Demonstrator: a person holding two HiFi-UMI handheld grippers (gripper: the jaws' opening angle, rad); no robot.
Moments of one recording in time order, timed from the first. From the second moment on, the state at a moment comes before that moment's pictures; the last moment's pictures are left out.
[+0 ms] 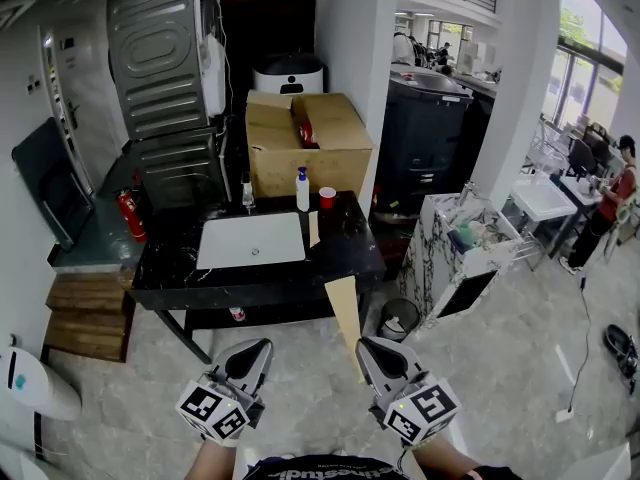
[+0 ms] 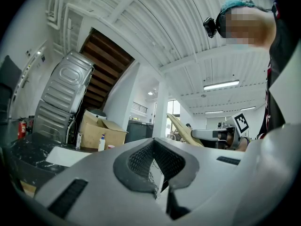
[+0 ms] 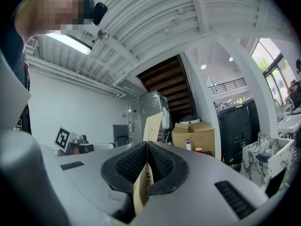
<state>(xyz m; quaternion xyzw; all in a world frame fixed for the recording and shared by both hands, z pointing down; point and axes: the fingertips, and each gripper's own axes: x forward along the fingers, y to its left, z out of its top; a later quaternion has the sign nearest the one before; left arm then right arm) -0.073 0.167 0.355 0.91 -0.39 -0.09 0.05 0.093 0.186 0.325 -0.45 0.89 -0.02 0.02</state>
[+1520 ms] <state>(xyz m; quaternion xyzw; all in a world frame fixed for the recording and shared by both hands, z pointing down) -0.039 -0.019 0.368 0.92 -0.38 -0.10 0.04 0.126 0.006 0.331 -0.47 0.88 -0.03 0.01</state>
